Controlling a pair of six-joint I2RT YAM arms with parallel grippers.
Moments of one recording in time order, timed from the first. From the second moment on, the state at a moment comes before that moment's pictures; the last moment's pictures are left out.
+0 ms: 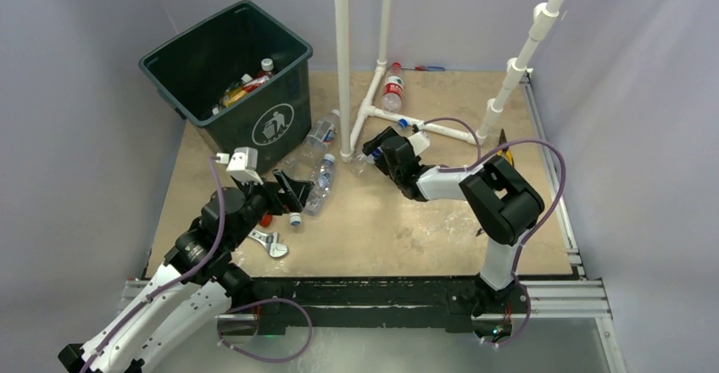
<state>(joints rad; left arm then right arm) -0.66 0.48 0.60 -0.36 -0.22 -0.63 0.66 1.83 0.89 0.37 0.42 1.20</state>
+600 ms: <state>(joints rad) -0.66 0.45 0.57 -0.40 -0.22 -0.66 0.65 1.93 0.89 0.53 0.39 1.23</state>
